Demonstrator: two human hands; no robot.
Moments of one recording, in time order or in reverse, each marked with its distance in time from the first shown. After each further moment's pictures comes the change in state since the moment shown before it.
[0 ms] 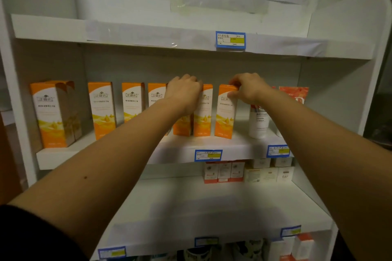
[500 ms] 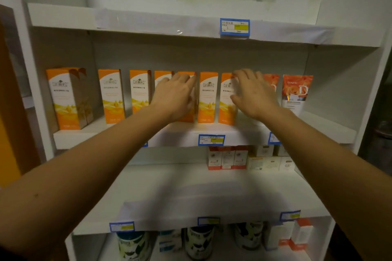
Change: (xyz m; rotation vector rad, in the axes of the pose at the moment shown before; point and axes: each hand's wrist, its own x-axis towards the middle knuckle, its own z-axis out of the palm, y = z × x) left_hand -0.059 -0.009 -0.006 -0.016 0.011 -0.018; right_hand -0.044 0.008 0.030 -0.189 0.257 -0.163
